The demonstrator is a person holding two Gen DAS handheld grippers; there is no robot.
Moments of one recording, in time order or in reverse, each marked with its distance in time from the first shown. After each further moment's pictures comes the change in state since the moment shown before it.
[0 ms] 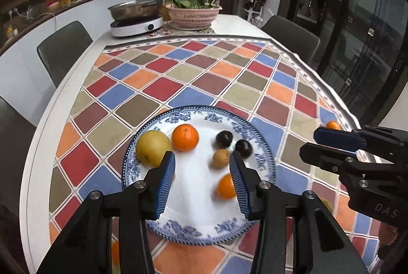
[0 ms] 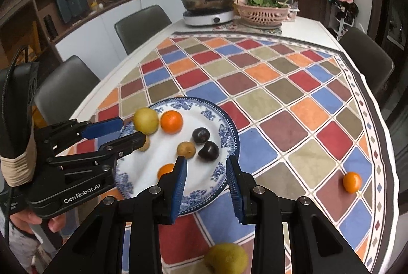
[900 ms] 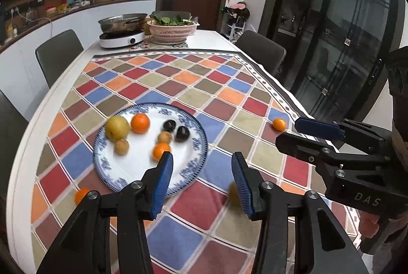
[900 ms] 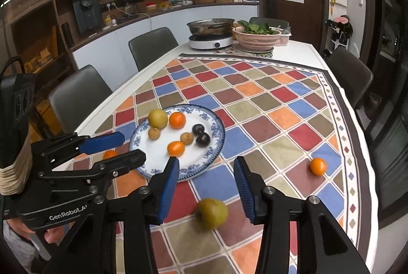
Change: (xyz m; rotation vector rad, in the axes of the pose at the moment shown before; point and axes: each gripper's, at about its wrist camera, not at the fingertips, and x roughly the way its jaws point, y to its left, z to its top) left arm -0.071 -0.074 -0.042 -0.025 -0.080 -0.086; right arm -0.093 -0.014 -0.049 -0.047 -0.131 -0.005
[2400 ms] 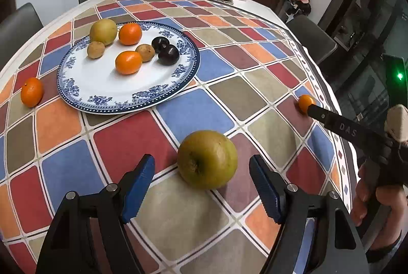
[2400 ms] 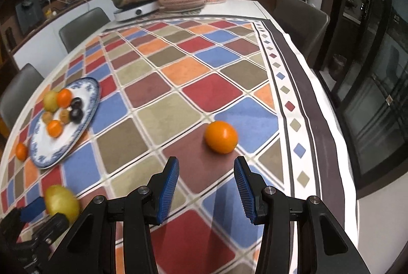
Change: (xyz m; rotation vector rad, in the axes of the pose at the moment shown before) left arm 0.099 -0.062 -0.061 -0.362 0.146 0.185; right arm 0.084 -0.169 -0.038 0.136 0.167 -0.212
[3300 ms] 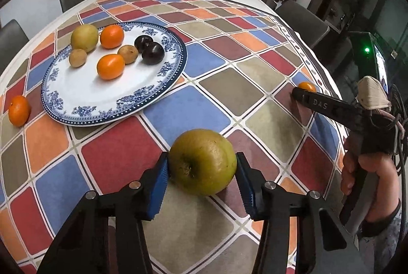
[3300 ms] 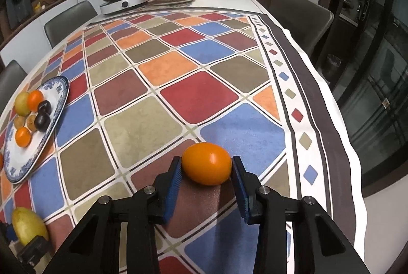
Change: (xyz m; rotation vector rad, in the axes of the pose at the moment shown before) left arm 0.014 -0.006 0.004 0.111 0.021 -0.013; right arm 0.047 -0.005 0.012 -0.005 0.004 -0.059
